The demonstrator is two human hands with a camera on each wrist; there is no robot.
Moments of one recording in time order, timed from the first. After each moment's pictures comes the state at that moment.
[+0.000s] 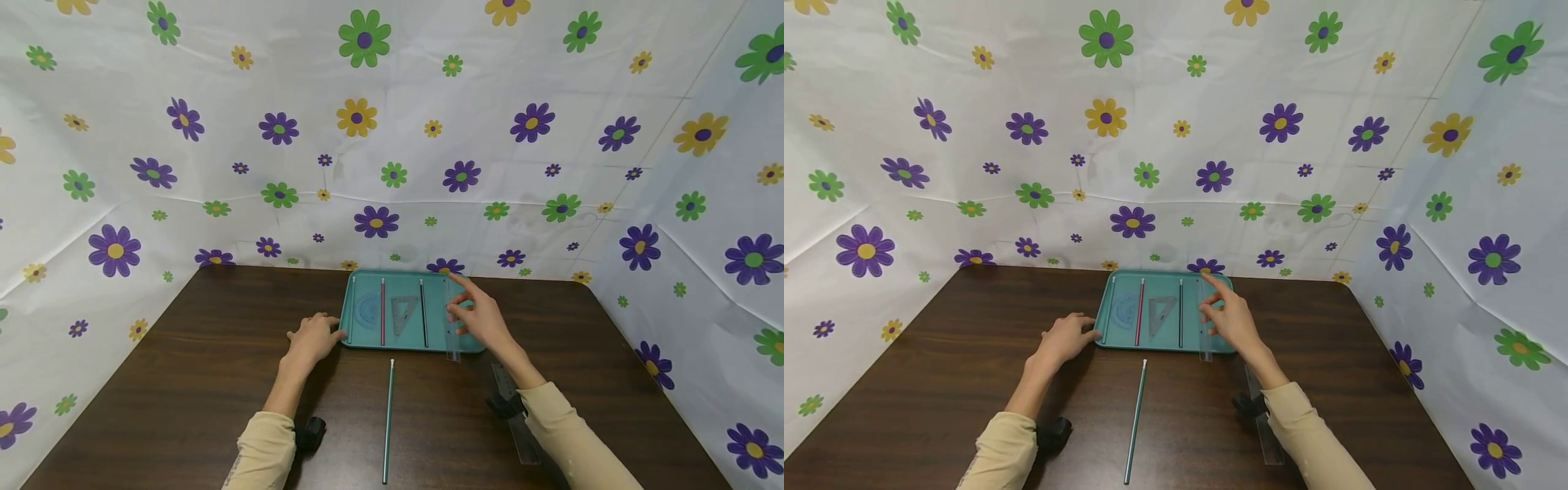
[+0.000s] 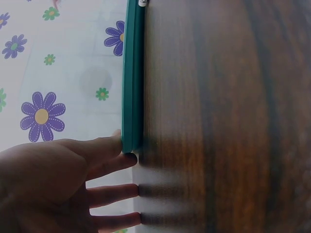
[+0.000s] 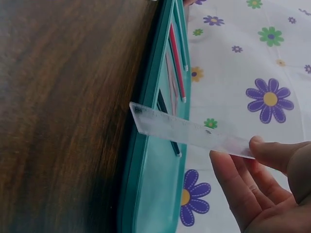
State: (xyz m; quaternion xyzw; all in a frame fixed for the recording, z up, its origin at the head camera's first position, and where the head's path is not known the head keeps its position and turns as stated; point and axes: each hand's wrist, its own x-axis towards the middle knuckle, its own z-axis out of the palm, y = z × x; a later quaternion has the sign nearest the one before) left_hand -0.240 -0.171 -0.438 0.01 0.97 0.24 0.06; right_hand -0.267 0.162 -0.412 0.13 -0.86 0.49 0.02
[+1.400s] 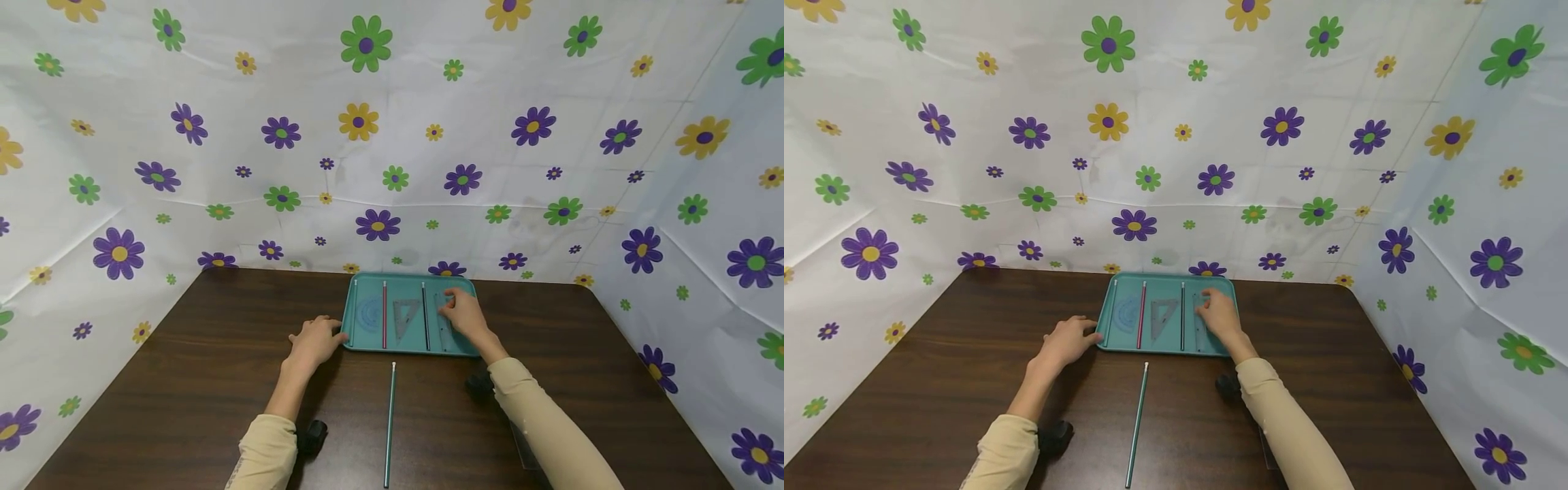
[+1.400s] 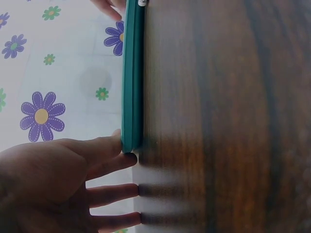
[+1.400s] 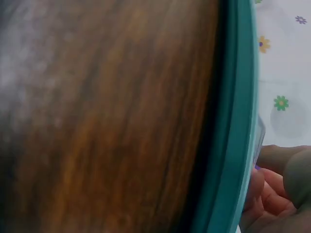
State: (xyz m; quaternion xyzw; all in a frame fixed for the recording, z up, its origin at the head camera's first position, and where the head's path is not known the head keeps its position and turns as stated) left_hand -0.239 -0.171 -0.440 0.00 0.97 0.23 0.05; right_hand -0.321 0.145 -0.458 0.08 -0.93 0.37 0.03
